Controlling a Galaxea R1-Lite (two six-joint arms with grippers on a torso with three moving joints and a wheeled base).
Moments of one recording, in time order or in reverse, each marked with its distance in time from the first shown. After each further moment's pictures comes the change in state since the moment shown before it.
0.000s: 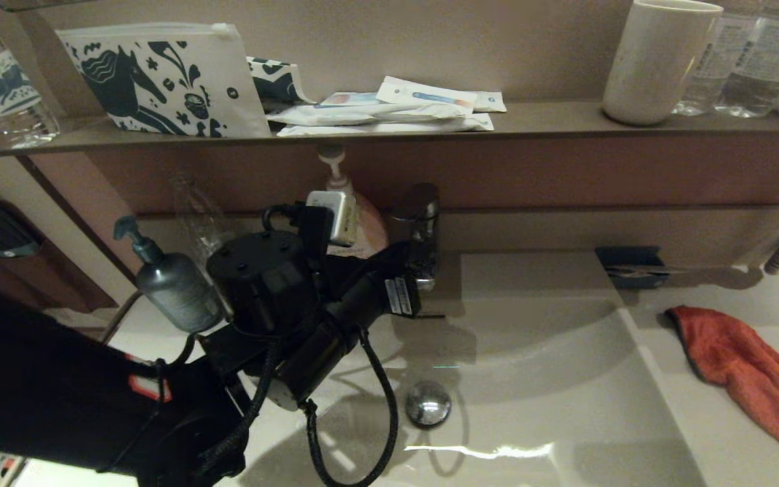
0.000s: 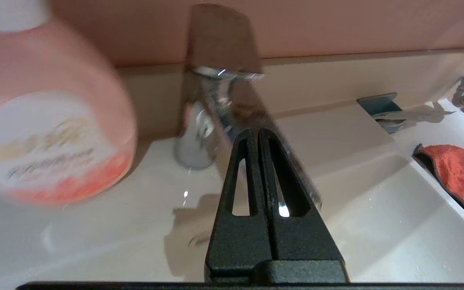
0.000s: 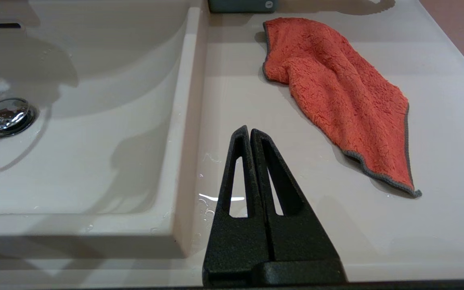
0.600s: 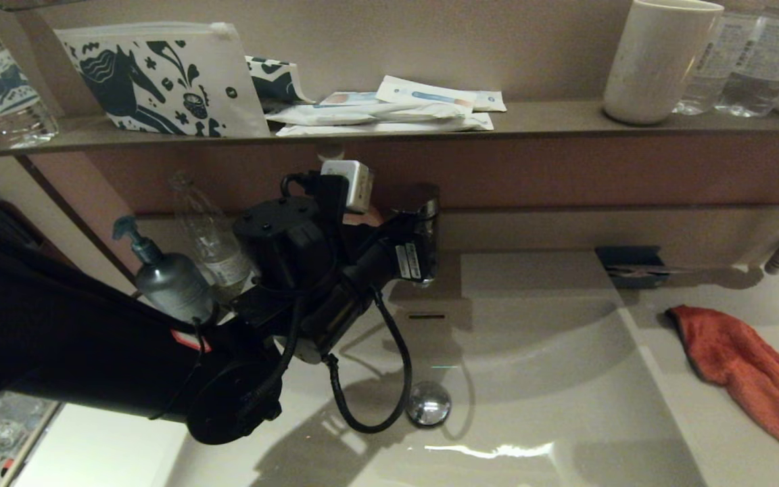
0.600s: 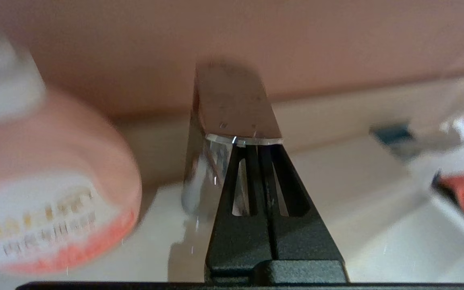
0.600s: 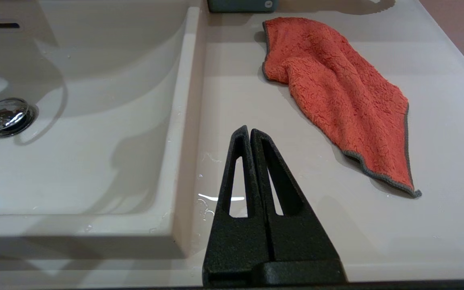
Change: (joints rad) left arm 0.041 0.056 -0.157 0.026 -0.027 0.043; right arm 0.000 0.000 0.000 0.000 0.000 0.000
